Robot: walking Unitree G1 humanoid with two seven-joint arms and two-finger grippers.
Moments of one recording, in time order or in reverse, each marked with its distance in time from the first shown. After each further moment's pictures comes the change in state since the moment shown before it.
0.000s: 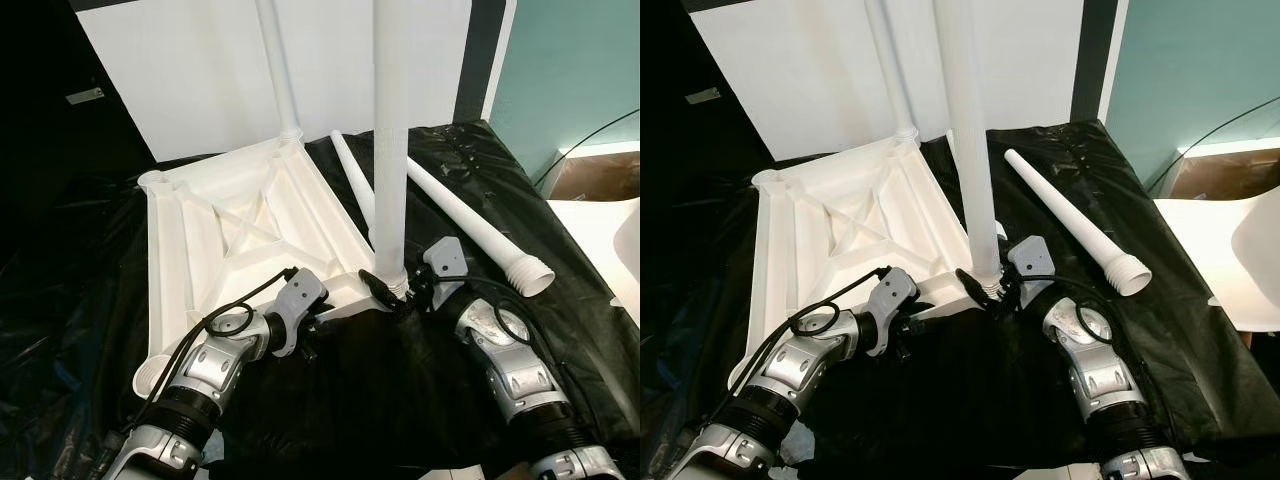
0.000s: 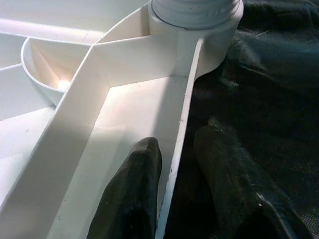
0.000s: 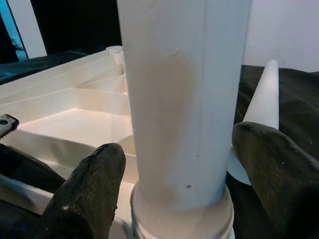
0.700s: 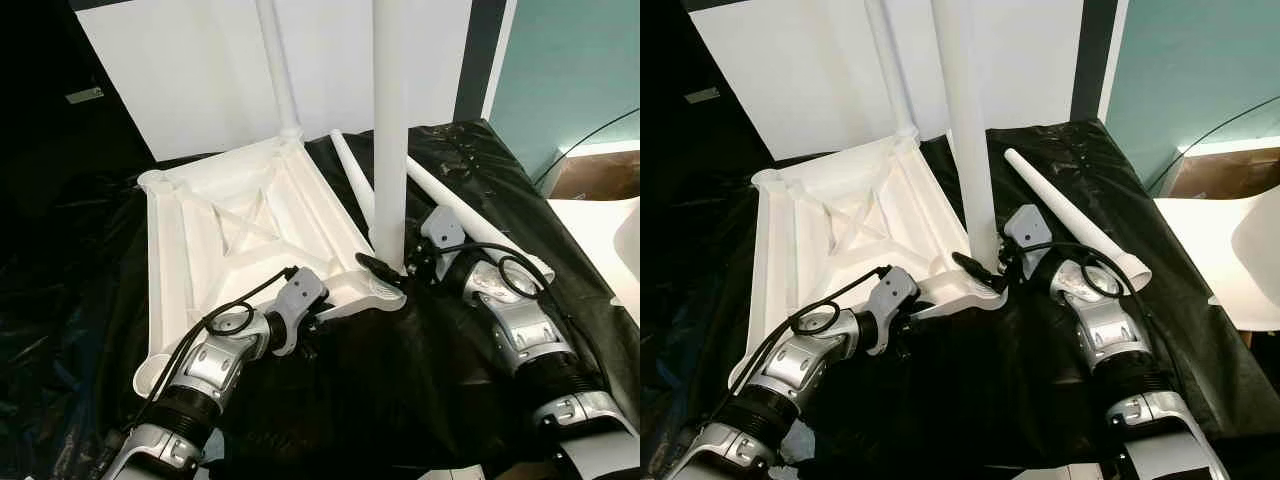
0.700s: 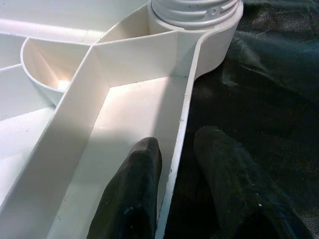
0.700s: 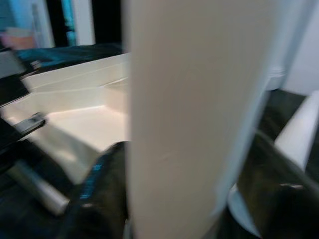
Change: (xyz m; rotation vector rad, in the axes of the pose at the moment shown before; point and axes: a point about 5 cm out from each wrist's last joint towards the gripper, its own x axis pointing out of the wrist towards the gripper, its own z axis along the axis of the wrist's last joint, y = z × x) left arm 0.000 0.001 0.001 0.003 0.001 0.001; right arm 0.016 -0.024 0.017 -0.107 -0.018 0.246
